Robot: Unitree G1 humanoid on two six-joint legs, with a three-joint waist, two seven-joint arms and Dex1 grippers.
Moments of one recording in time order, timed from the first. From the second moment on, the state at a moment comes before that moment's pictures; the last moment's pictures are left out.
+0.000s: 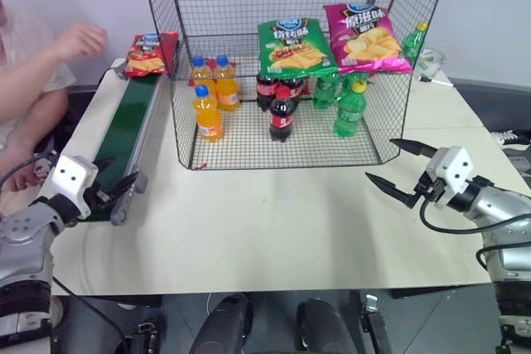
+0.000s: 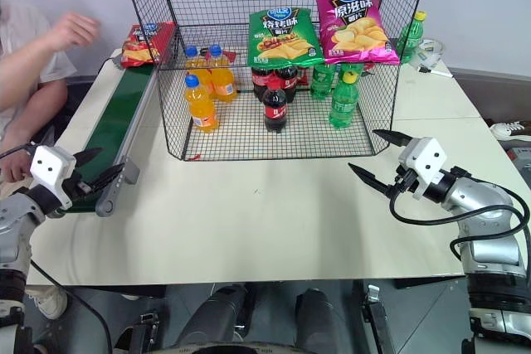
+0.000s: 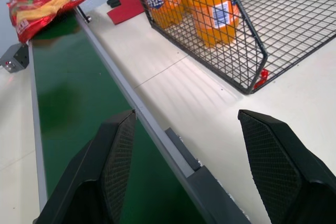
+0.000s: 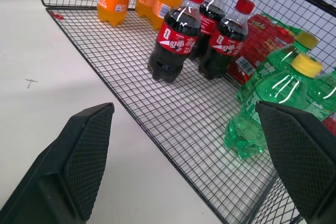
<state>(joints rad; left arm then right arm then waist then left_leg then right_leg) -0.19 0.74 0.33 0.47 -0.28 -0.21 -0.87 -0.18 -0.73 -0.22 0.13 0.32 -0.18 0.98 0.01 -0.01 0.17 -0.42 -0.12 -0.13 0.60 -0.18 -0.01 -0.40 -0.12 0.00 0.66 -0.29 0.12</state>
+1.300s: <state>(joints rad) 0.21 0.79 0.50 0.23 -0.08 -0.58 -0.68 -0.25 -0.61 -0.04 0.02 0.41 0.00 1.14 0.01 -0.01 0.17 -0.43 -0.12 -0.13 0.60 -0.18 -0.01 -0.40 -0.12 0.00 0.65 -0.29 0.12</state>
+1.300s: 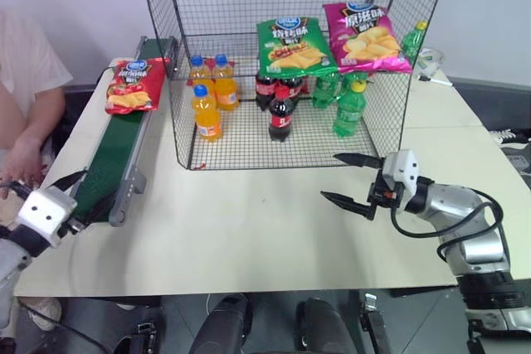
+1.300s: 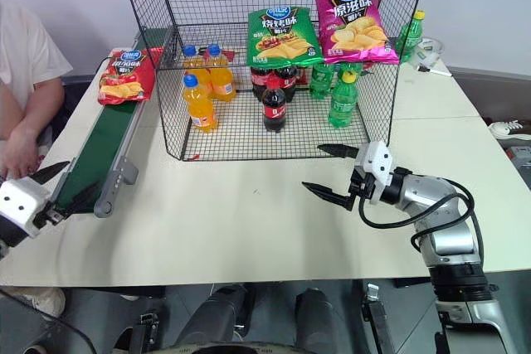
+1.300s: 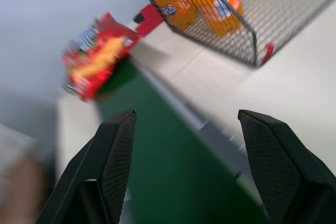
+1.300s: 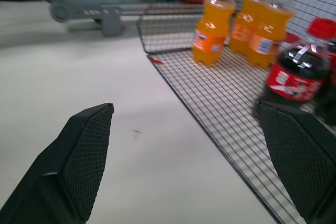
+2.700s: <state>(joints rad) 0.40 0.91 0.43 0.39 0.68 -0.83 0.19 -0.30 -0.57 0.03 0.07 0.40 0.04 1.22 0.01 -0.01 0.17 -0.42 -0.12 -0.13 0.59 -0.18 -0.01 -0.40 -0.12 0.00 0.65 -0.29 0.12</state>
